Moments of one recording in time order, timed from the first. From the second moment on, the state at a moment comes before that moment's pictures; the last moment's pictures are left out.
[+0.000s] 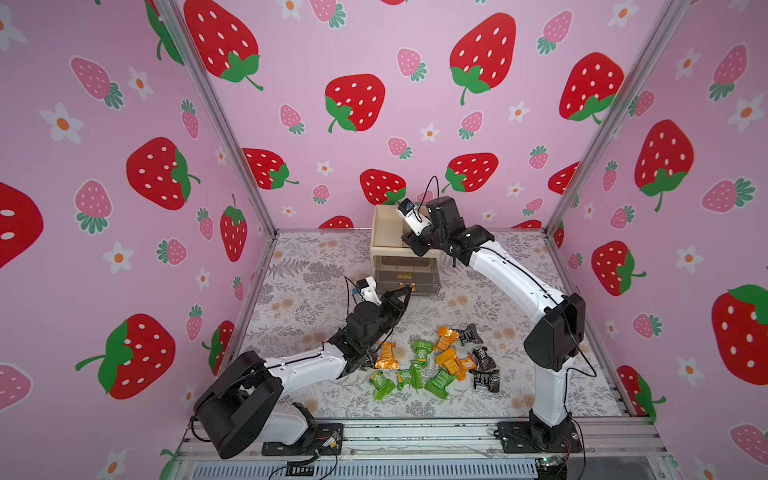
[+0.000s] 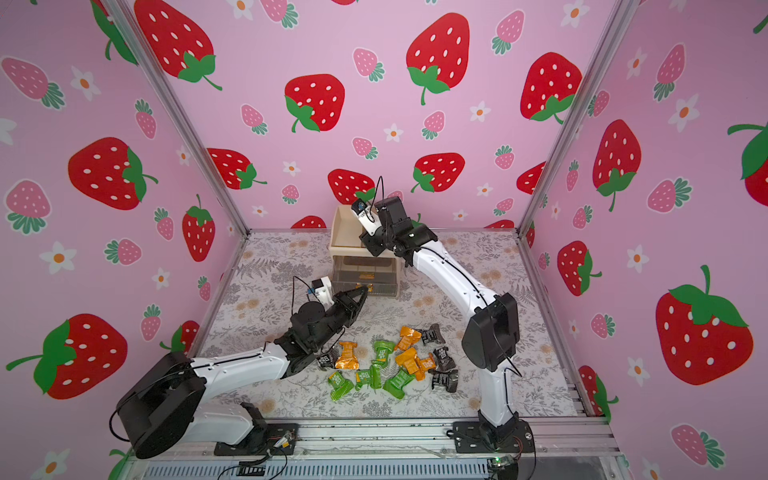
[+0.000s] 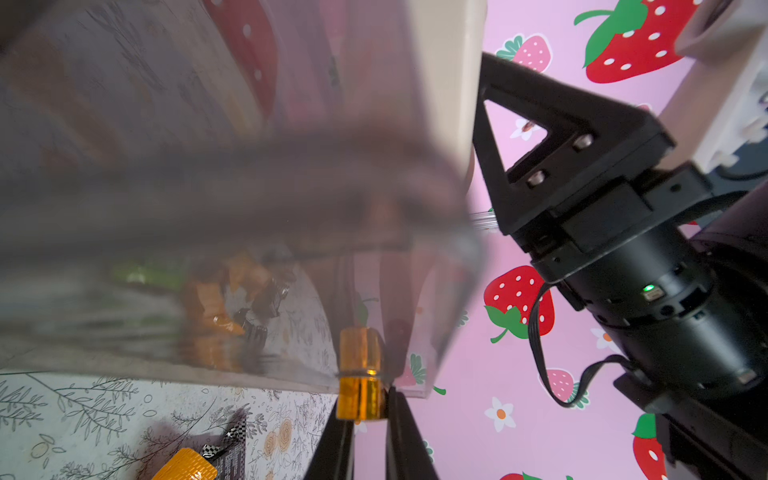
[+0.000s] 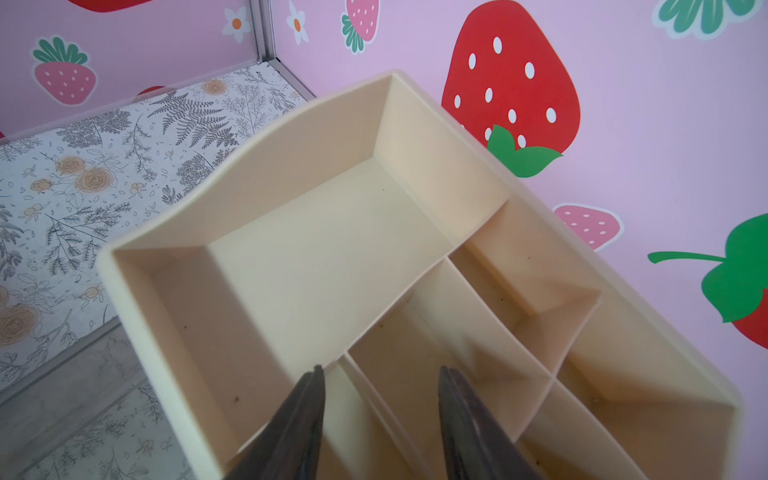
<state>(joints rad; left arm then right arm) -0.74 1.37 0.55 0.74 -0.09 -1.37 0.65 1.98 1.99 -0.59 0.02 -0.26</state>
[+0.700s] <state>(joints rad) -0.74 1.23 0.49 0.55 -0.08 -1.24 0.65 1.93 1.97 -0.63 -0.13 -0.14</state>
